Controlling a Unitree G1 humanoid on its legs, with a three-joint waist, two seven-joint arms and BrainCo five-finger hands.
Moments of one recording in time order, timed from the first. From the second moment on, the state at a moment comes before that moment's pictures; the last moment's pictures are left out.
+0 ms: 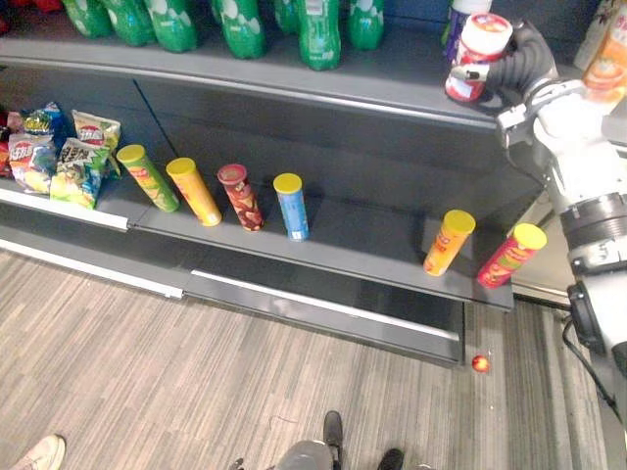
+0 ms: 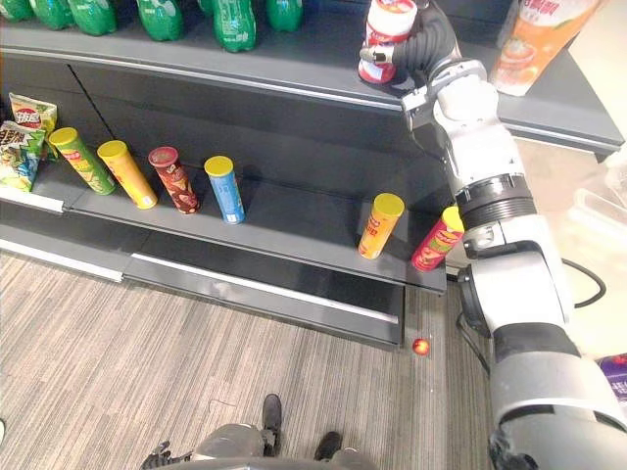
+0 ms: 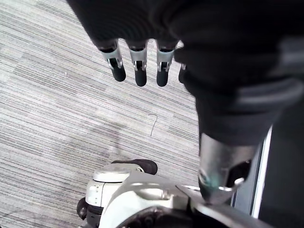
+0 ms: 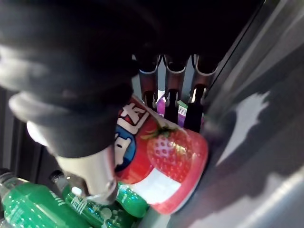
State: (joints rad) left arm 0.29 0.13 0.03 0.80 -0.08 0.07 0.13; right arm -1.26 -0.62 0.26 0.69 0.18 0.11 0.03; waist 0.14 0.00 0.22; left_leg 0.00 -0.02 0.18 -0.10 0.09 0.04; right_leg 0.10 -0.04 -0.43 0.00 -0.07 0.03
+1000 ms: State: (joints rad) left arm 0.26 0.14 0.00 0.79 -0.12 0.07 0.15; right arm -1.37 -0.65 0.34 0.73 0.21 0.08 0.03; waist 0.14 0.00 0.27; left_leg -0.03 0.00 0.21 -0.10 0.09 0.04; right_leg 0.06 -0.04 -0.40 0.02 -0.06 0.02
